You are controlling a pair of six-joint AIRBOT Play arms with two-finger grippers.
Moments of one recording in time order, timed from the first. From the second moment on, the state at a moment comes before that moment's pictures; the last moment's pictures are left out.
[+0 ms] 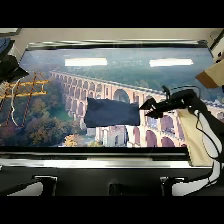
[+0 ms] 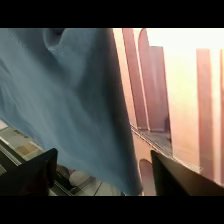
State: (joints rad) left arm 0.20 -1.33 1.77 1.12 -1.43 -1.69; right arm -0.12 -1.71 1.19 2.48 -1.24 -1.87
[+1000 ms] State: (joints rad) left arm 0.20 -1.34 1.77 1.12 -1.43 -1.65; right arm -0.03 -1.70 1.59 2.48 -1.01 -1.66
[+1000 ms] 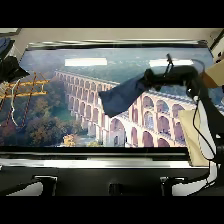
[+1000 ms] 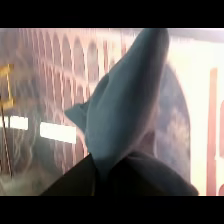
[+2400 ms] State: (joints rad) left arm 0.20 -1.34 1.77 1.12 -1.45 -1.65; right arm -0.64 -1.58 1.80 1.85 -1.20 -1.04
